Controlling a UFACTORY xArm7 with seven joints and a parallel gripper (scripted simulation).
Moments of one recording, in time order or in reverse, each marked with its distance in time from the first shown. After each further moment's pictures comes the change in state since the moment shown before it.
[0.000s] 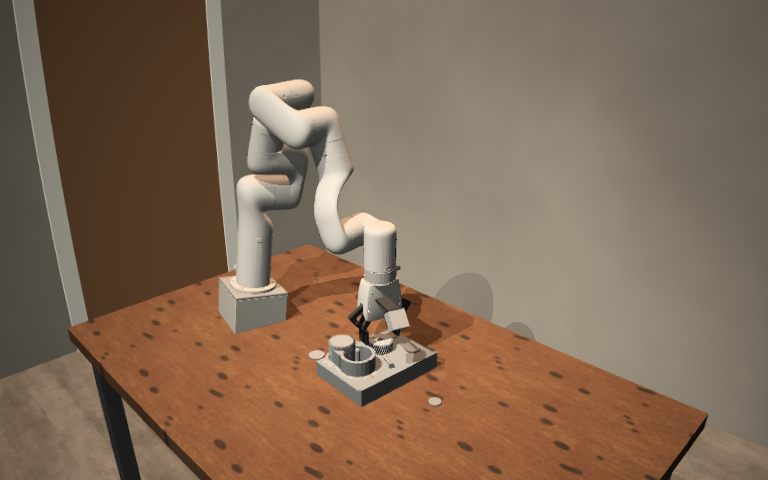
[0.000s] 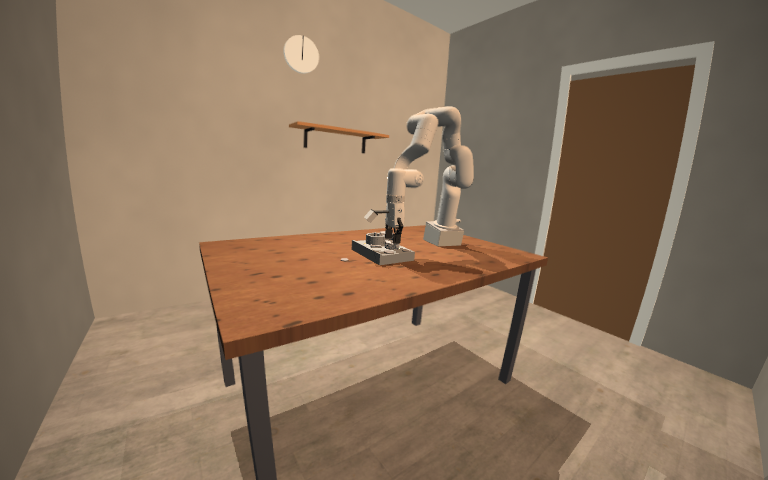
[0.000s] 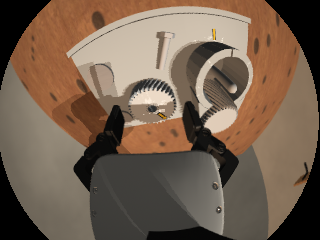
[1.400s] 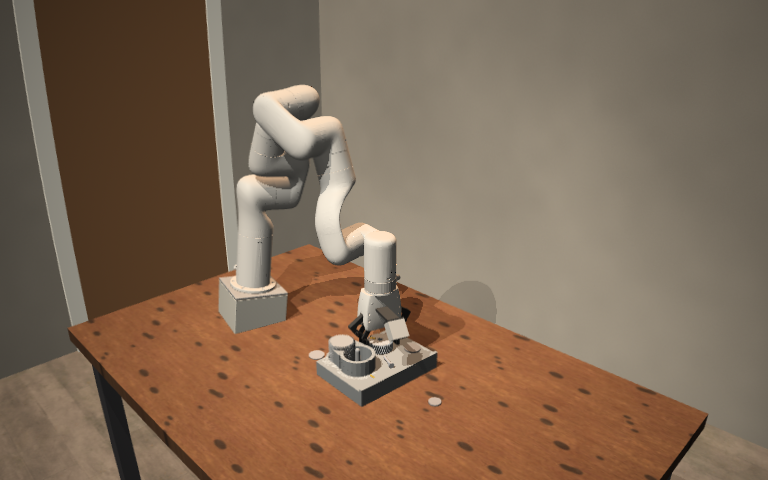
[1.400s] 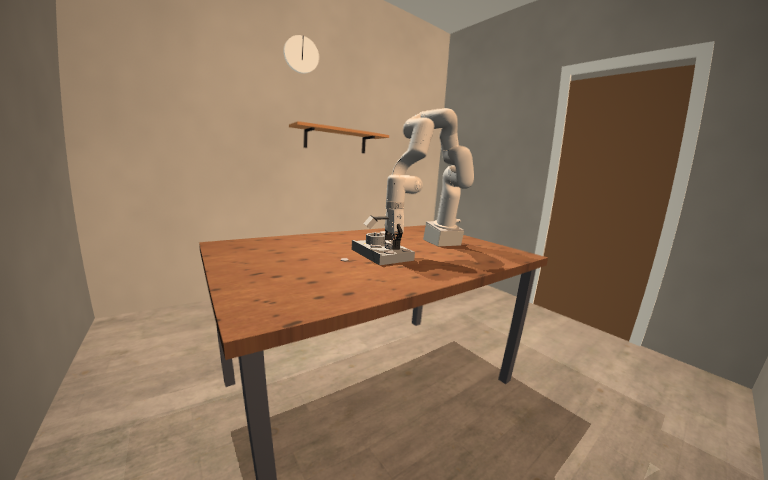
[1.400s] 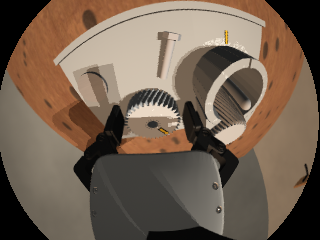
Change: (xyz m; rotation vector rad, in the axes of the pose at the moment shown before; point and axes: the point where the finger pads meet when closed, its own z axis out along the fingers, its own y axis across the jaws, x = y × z) arm 0.000 0.000 0.026 0.000 0.000 0.000
